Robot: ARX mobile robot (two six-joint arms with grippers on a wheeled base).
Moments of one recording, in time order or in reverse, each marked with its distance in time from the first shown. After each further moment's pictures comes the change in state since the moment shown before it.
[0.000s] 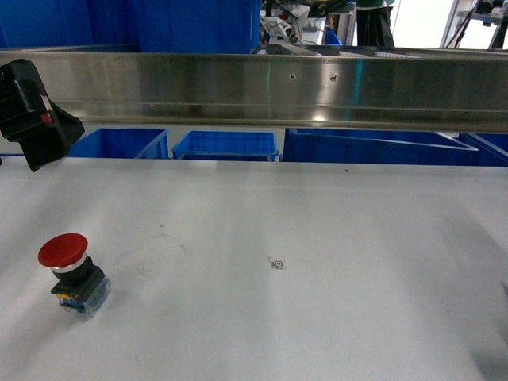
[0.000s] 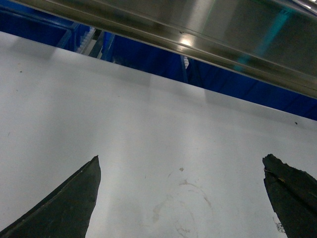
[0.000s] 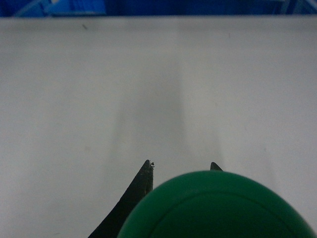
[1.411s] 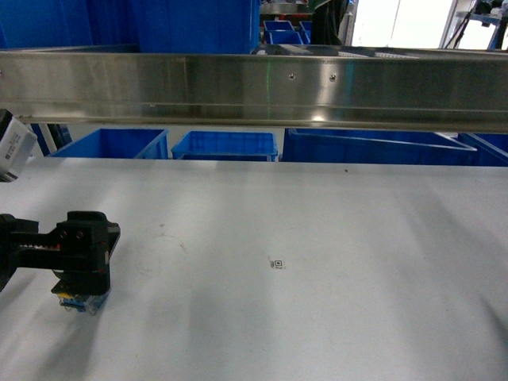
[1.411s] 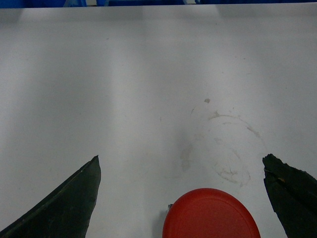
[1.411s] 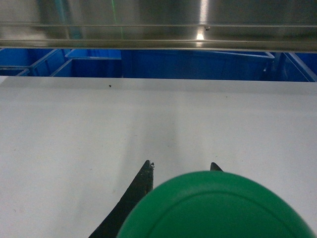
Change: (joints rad) left arm -0.056 0.234 -0.117 0.232 -0.041 0.280; right arm 0.023 -0.252 -0.031 -0.045 -0.014 0.021
